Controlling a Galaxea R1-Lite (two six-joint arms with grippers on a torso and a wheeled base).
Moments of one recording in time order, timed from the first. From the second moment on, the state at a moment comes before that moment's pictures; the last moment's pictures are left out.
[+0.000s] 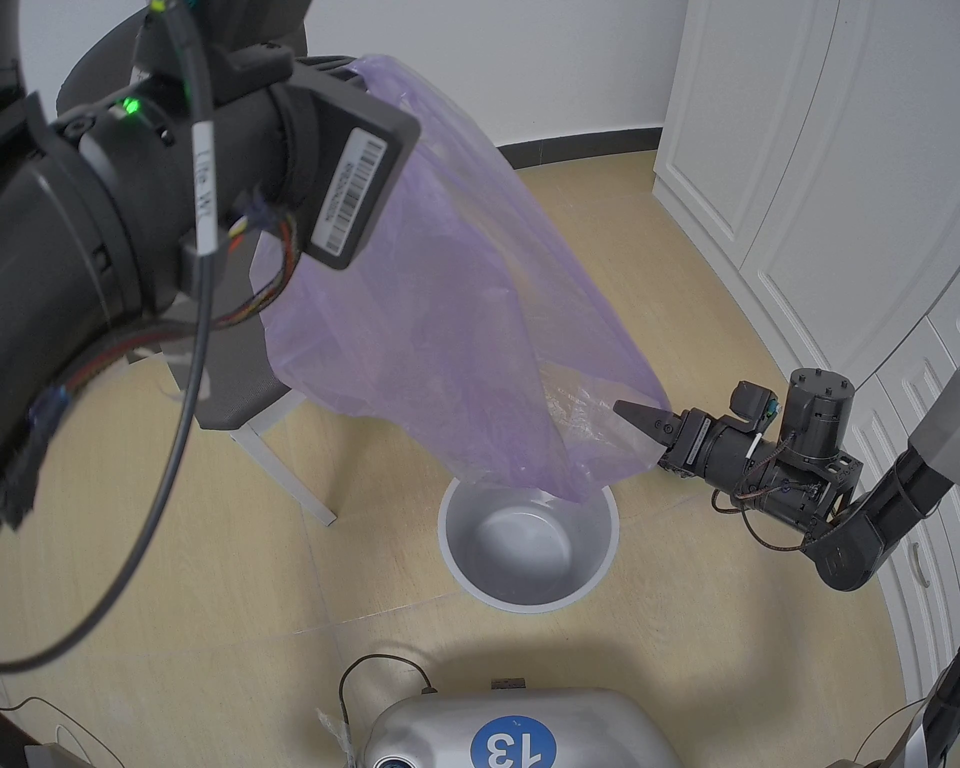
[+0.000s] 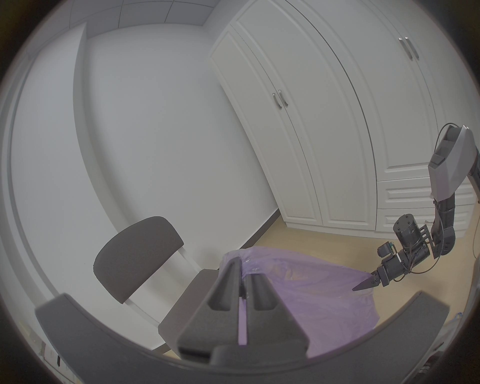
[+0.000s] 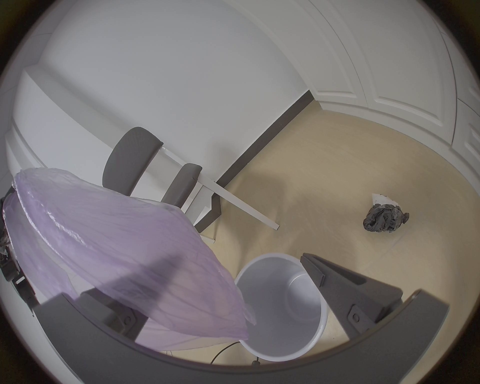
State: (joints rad) left arm -1.09 1.43 -1.19 -0.56 0.78 0.83; right arm 0.36 1.97 -0.68 -1.17 0.22 0.61
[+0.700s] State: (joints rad) left arm -1.09 1.45 -1.20 -0.56 0.77 0.83; right arm 0.41 2.01 -0.66 -1.26 0.21 0.61
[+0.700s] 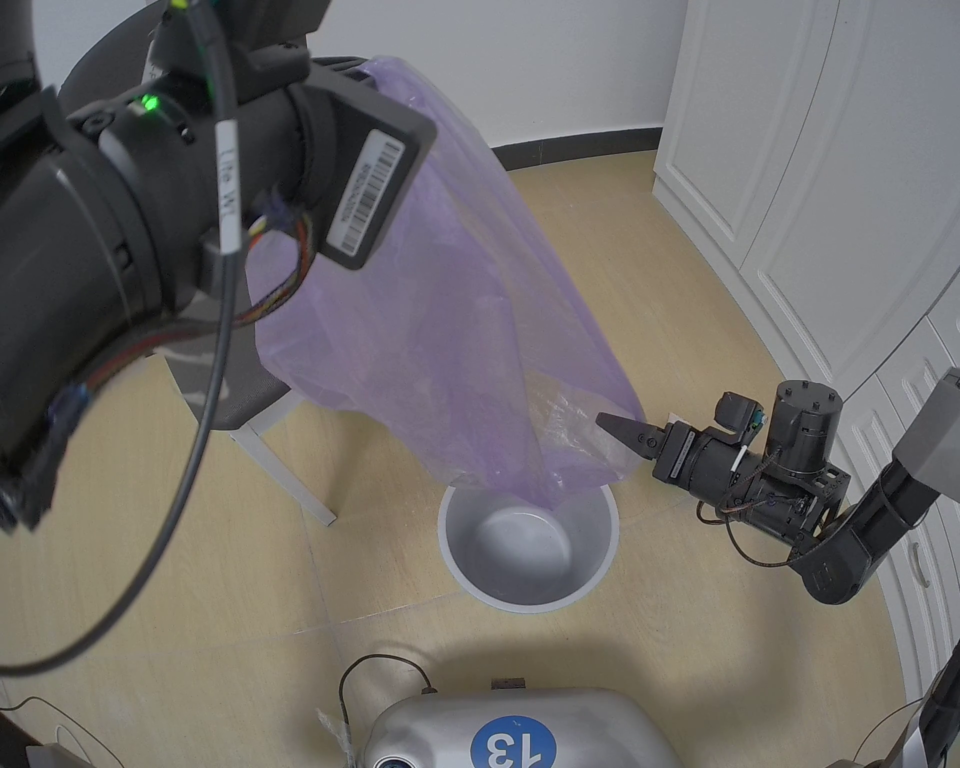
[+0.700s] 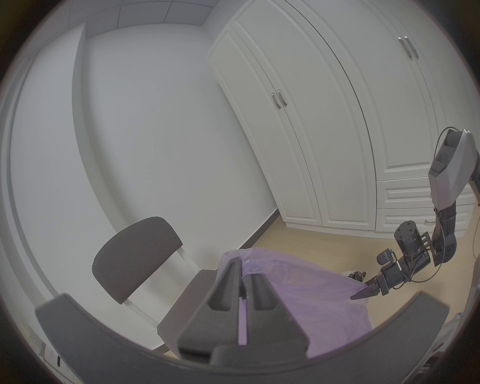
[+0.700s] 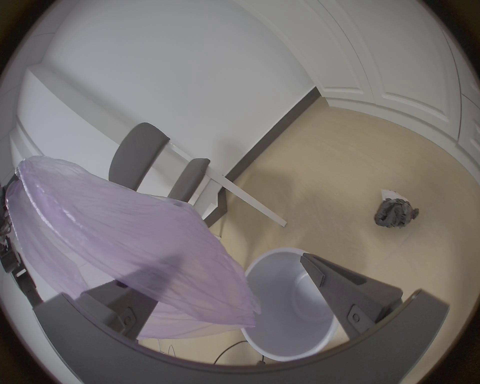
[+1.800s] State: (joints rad) left arm -1.09 1.46 -1.22 -0.56 0.78 0.83; right arm 0.51 2.15 -0.64 -1.41 0.15 0.62
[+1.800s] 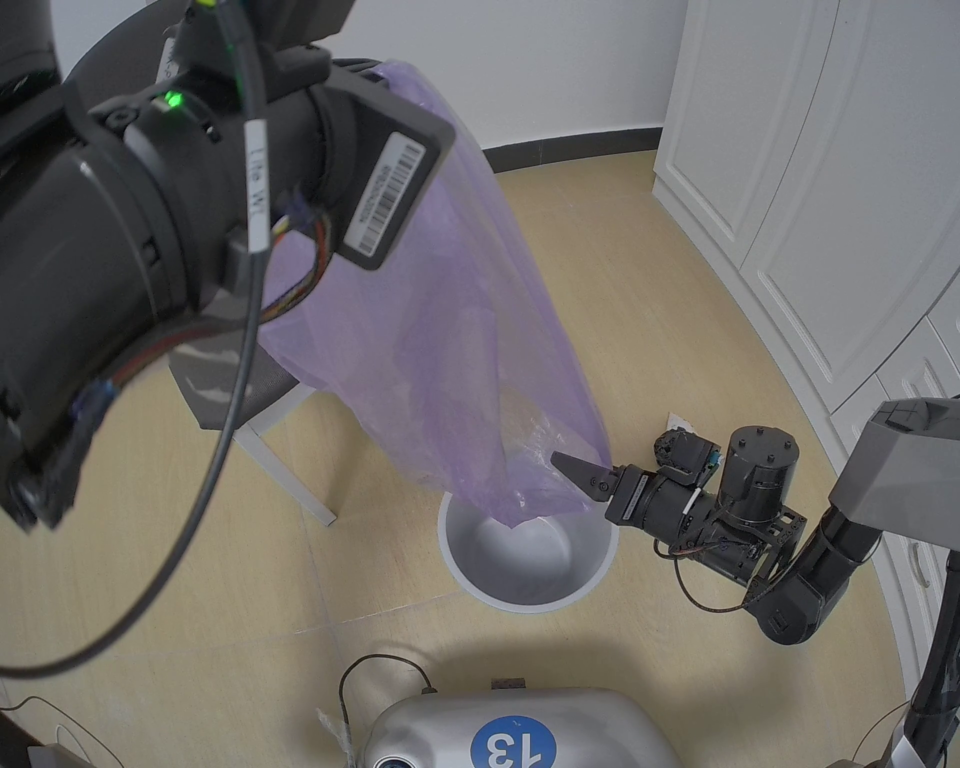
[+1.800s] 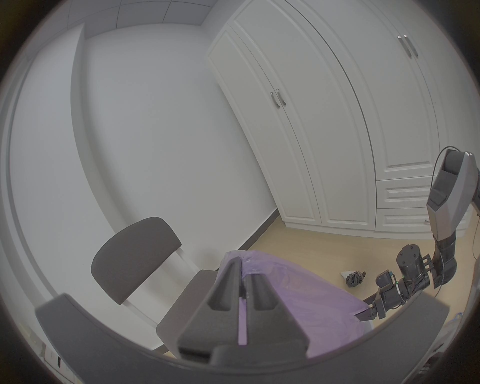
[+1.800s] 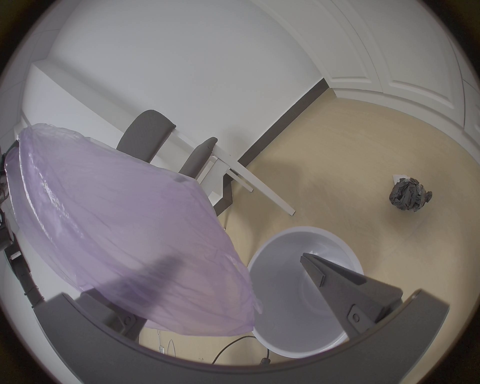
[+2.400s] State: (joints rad) left arm -1.09 1.47 -1.20 -0.56 0.78 0.83; right arm 0.50 2.14 -0.63 -1.43 0.15 0.61
